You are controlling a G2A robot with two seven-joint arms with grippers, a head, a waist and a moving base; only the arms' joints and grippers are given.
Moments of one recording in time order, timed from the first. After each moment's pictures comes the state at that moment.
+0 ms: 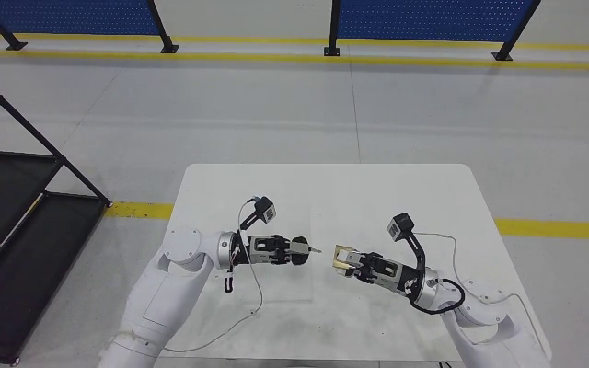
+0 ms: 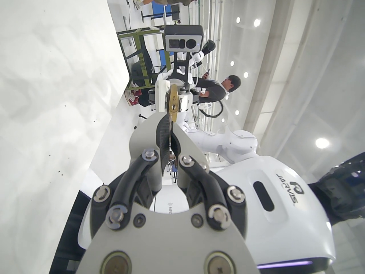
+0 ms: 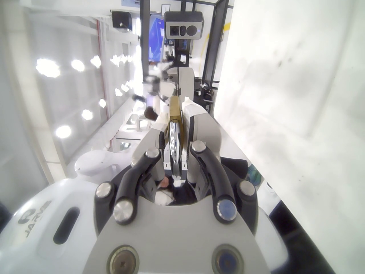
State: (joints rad) left arm 1.38 -1.18 -1.32 -1.59 -0.42 -0.07 -1.26; right arm -1.58 -1.07 1.29 -1.89 0.36 -0.01 0.91
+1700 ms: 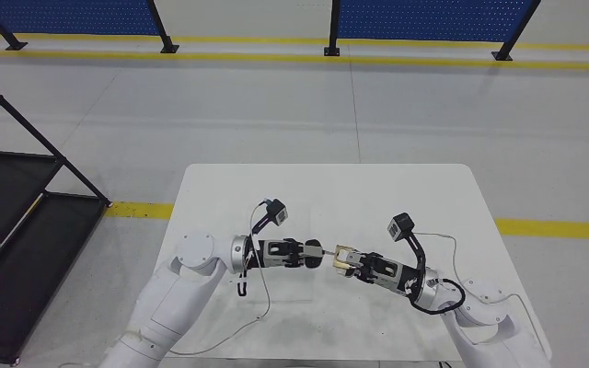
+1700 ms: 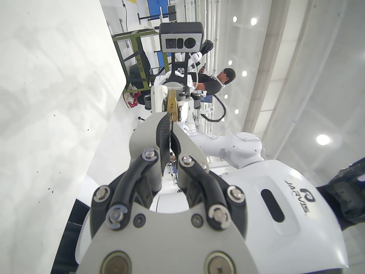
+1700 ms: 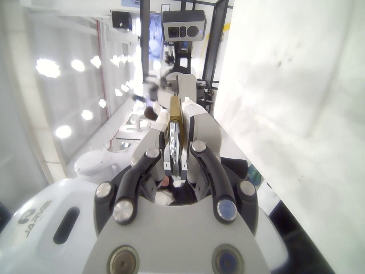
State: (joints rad) left arm 1.37 -1.16 -1.22 -1.60 -0.44 -0.12 -1.15; right arm -1.58 -1.07 1.29 -1.89 0.36 -0.01 0.91
